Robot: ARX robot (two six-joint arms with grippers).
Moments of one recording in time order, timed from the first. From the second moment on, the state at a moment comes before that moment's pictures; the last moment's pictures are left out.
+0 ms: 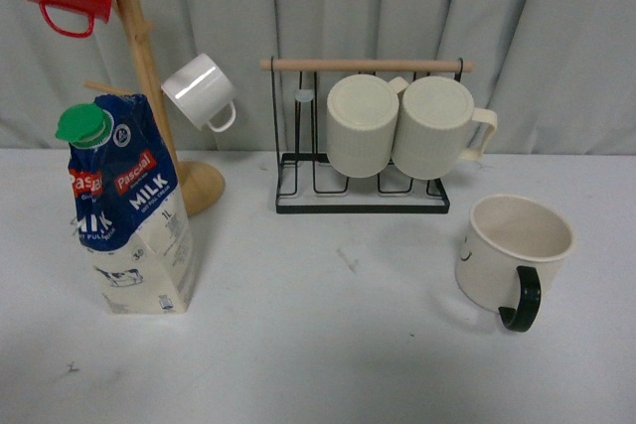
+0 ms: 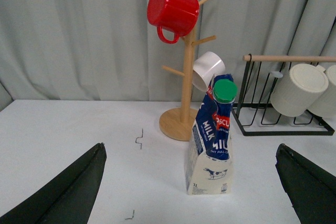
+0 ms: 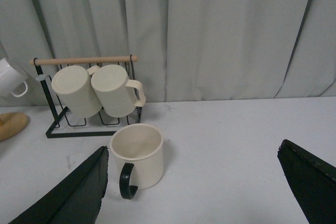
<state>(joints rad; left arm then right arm) 0.00 0.00 0.01 0.00 0.00 -0.01 0.00 0.00 0.01 0.00 0.00 0.00</state>
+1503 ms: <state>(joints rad) 0.00 0.00 0.01 0.00 0.00 -0.01 0.00 0.00 0.01 0.00 0.00 0.00</state>
